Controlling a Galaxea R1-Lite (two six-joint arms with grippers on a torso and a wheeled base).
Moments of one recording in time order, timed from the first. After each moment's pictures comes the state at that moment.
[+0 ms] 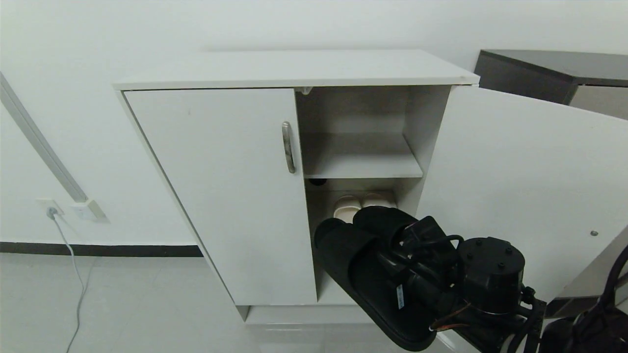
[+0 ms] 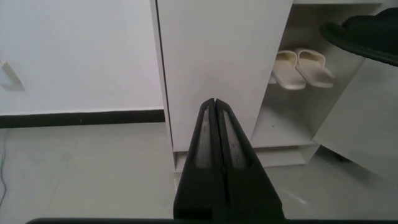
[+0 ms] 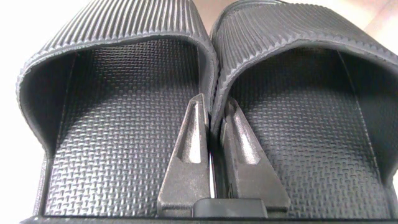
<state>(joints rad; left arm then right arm) 0.00 0.00 0.00 0.00 -0.03 -0.01 0.81 1.90 -0.51 -1.22 -0.25 -0.01</state>
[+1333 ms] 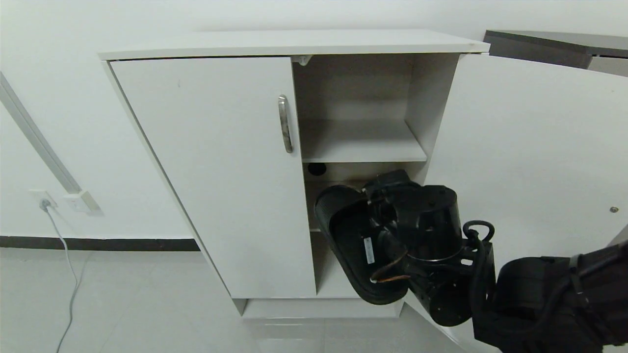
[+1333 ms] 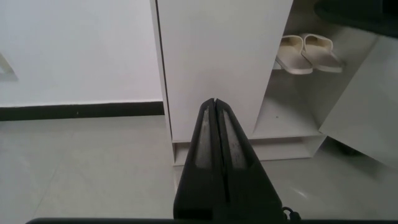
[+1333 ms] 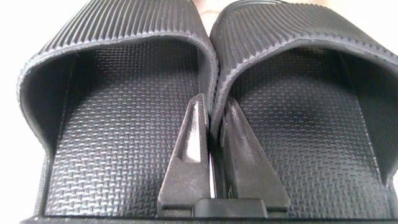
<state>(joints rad) 0.00 0.00 0.00 0.00 -0.03 -0.01 0.93 1.86 -0.99 -0.59 -0.69 0.08</state>
